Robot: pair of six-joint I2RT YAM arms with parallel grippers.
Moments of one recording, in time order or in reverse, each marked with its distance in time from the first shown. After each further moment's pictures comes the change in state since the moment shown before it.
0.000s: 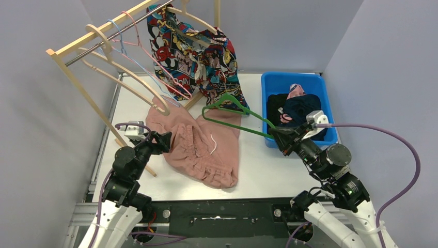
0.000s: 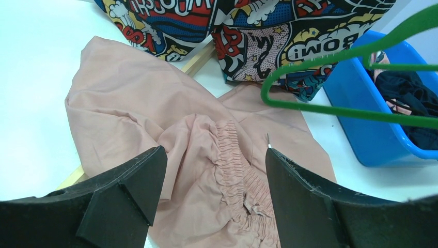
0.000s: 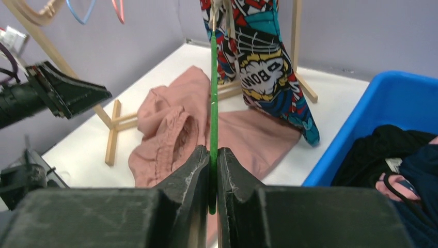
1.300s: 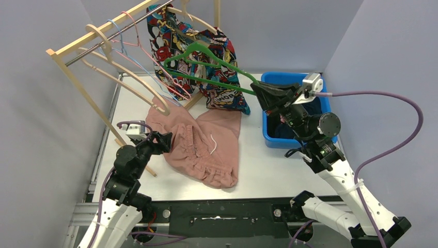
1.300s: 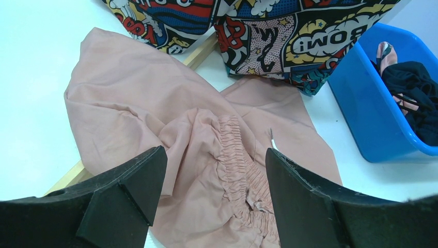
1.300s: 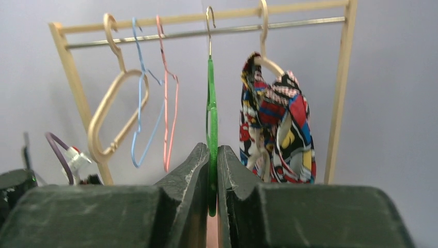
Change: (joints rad) left arm 0.000 0.023 0.000 -0.008 0.000 0.000; right arm 0.000 0.406 0.145 0.716 -0.129 0.002
